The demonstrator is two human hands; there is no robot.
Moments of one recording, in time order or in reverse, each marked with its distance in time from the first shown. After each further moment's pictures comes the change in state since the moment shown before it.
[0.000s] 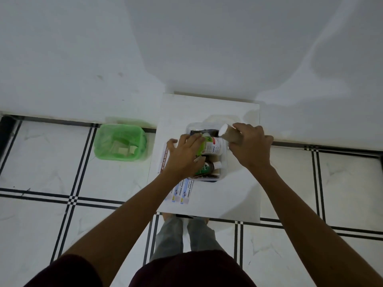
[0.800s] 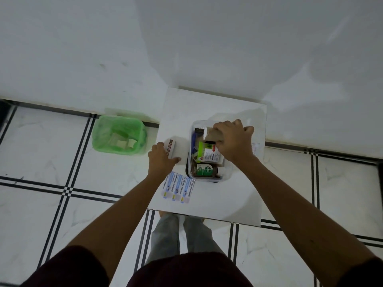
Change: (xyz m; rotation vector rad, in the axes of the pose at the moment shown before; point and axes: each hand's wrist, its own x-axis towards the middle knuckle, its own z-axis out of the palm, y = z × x) left_hand -0.021 -0.073 0.036 -0.416 -0.071 -0.721; right_hand 0.027 -0.039 0.035 -0.135 -0.302 -0.154
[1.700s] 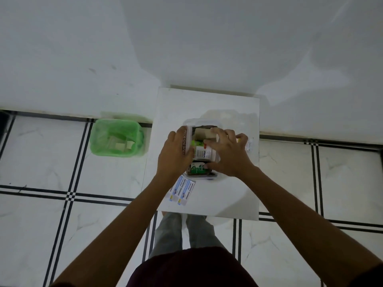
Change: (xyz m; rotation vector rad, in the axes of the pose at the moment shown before) left_hand -0.045 0.080 -0.010 0.002 0.090 0.418; right_hand -0.037 0.023 0.021 -0.077 -0.046 -0.174
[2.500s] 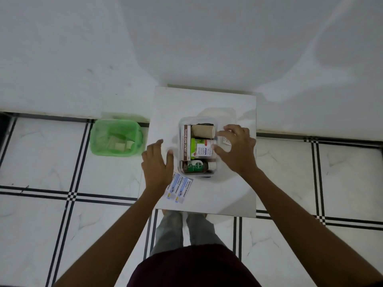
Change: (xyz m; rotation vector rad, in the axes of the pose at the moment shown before) left_hand -0.034 -0.041 0.012 0.021 0.186 -0.184; right_hand -0.015 0.017 -0.002 0.428 0.269 0.271
